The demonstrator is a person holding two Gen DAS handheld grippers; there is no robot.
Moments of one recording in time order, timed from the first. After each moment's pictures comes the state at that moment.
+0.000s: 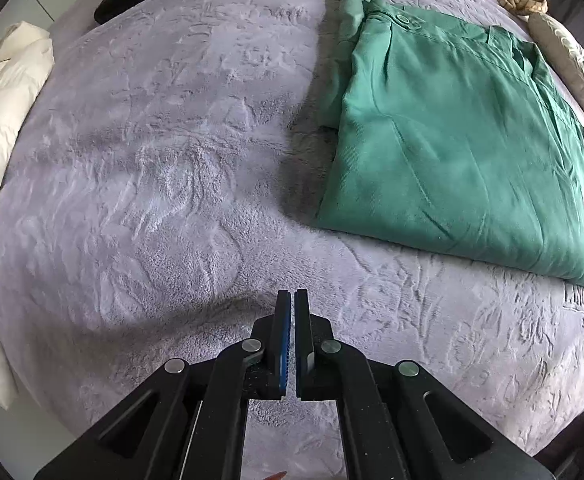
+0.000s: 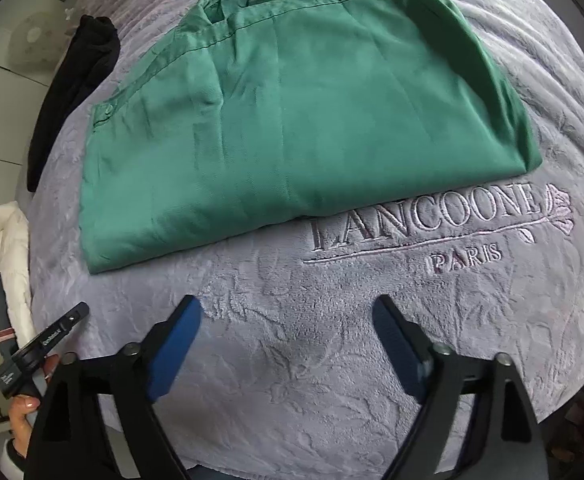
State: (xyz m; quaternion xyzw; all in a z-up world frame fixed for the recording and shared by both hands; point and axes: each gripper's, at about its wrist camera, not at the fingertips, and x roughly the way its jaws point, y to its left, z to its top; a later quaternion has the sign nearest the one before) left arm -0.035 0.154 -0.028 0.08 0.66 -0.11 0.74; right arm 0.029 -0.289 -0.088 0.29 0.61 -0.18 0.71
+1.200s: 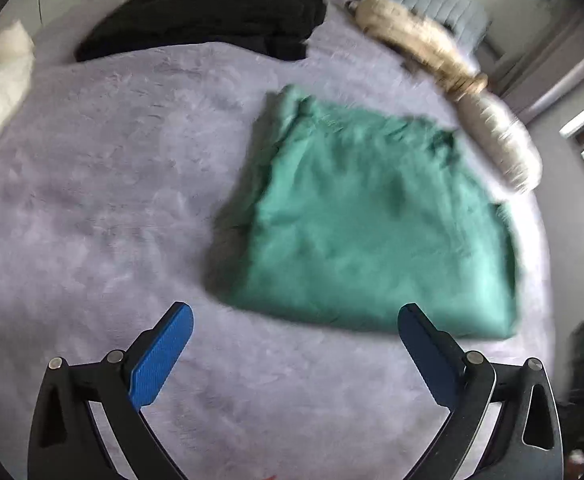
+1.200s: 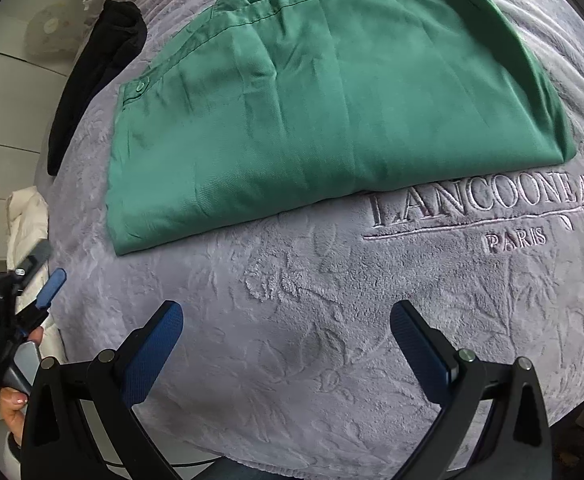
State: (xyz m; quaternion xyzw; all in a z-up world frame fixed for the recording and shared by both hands) left arm 0.002 0.098 -0.099 -0.03 0.58 -0.19 0.79; right arm 0.036 -0.259 -0.092 0.31 0.61 -0.14 0.71
